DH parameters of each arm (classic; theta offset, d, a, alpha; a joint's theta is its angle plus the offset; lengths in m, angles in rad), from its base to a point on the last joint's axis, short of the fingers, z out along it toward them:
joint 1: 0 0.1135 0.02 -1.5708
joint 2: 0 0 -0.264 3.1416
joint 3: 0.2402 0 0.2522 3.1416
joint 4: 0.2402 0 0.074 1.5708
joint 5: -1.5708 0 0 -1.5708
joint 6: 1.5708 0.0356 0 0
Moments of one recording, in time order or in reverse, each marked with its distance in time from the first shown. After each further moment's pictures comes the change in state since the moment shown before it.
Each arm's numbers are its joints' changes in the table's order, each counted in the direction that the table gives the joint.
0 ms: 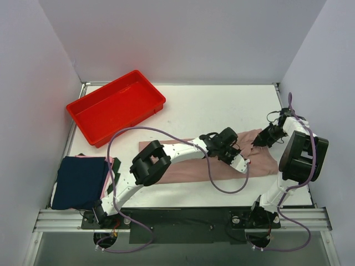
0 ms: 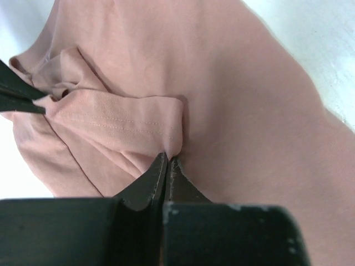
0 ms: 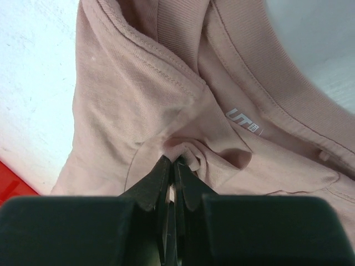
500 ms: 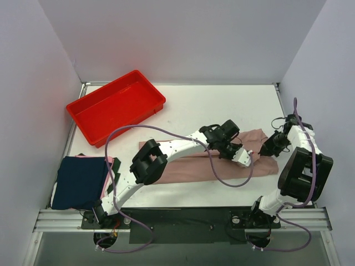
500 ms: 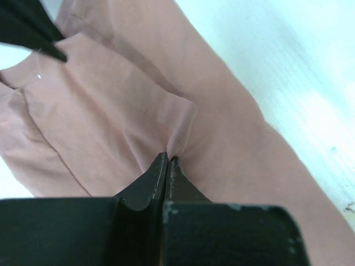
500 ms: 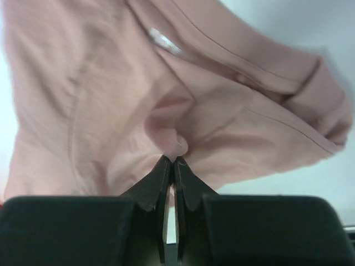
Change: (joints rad) left arm 0.016 0.010 0.183 0.236 -0.143 -0.119; right arm -0.035 -0.207 -0.103 0.105 -0.105 -0.111
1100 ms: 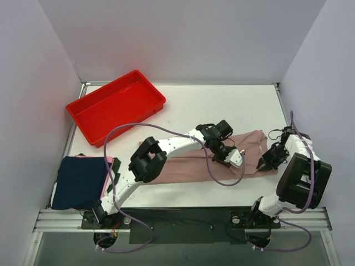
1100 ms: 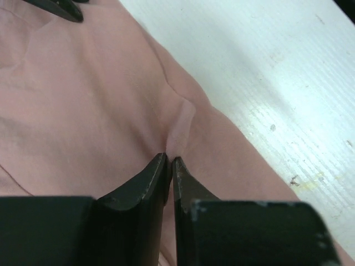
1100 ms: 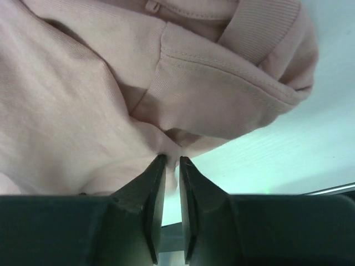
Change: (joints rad) left arm 0.047 0.000 -0.051 0.120 -0.183 0.061; right arm -0.030 -0.086 -0.202 0.060 -0.074 0.006
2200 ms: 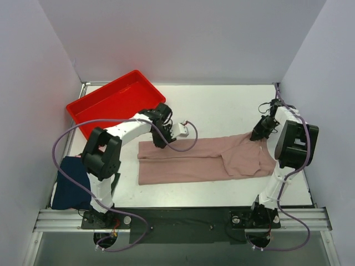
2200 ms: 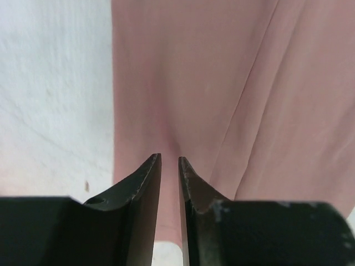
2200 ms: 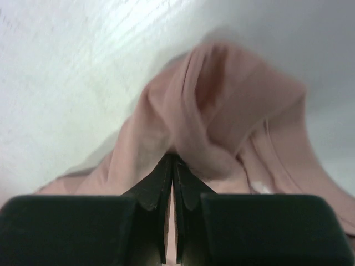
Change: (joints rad) left arm 0.436 -0.451 -0.578 0.086 0.438 -0.291; right arm 0.161 0.440 0.492 -0.126 0.048 -0.037
